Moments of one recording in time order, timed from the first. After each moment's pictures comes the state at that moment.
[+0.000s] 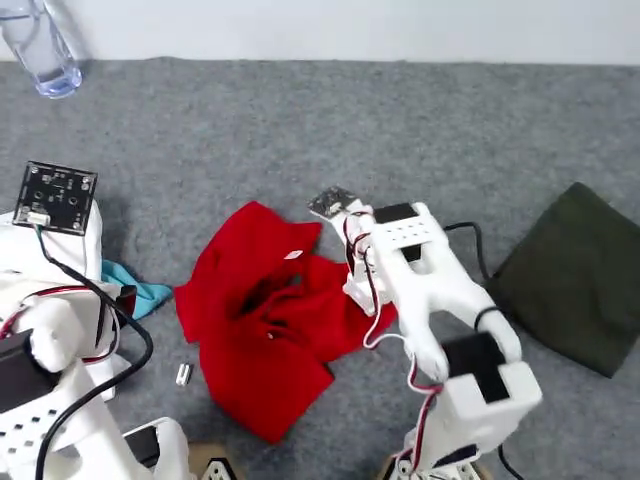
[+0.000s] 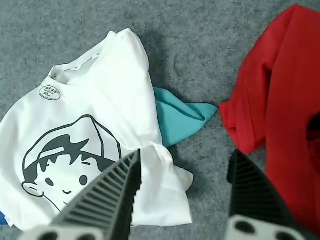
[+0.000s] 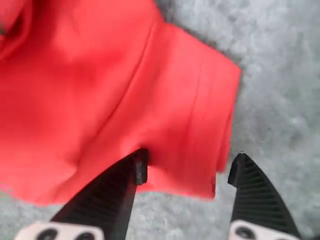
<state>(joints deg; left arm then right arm) -28.0 -50.5 18.8 99.3 -24.7 -17.8 10.8 21.9 68.7 25.7</state>
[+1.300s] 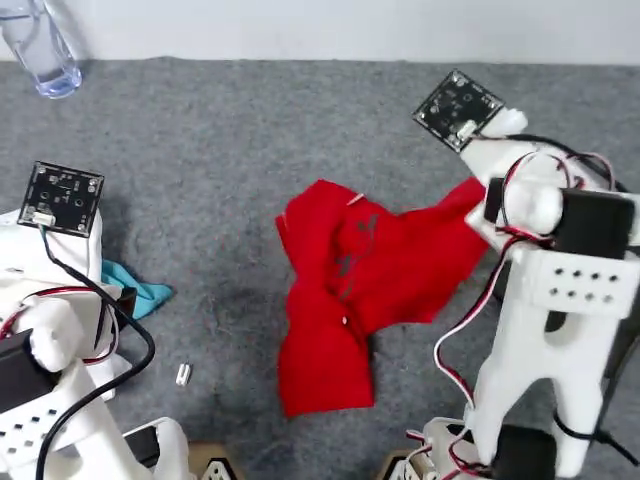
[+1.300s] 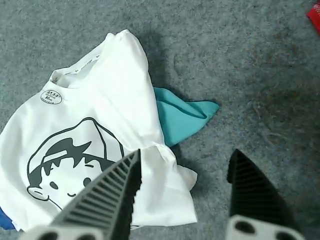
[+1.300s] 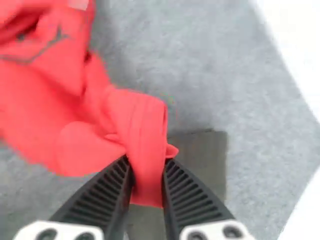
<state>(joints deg) -28.0 -50.5 18.8 99.3 -27.1 6.0 -18.5 -17.6 95.4 52.3</state>
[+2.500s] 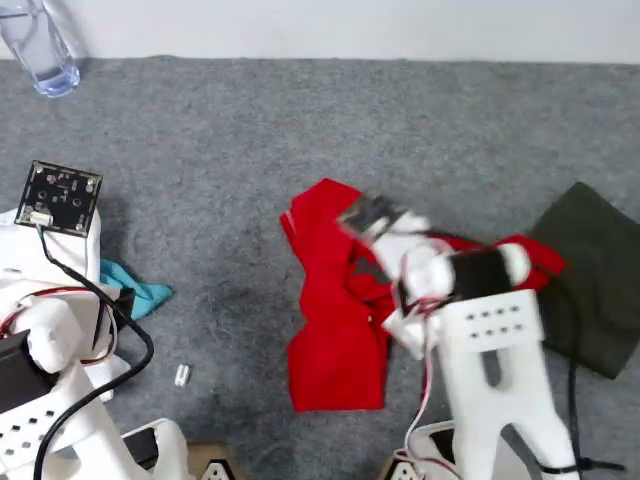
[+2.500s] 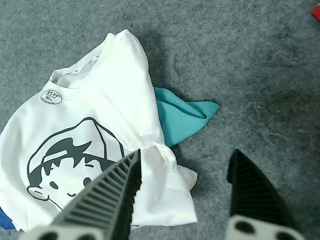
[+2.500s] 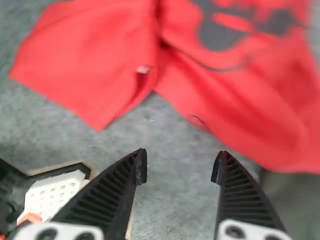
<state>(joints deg) -28.0 -50.5 18.9 99.3 -27.1 -17.8 -35.8 31.4 97.3 32.5</state>
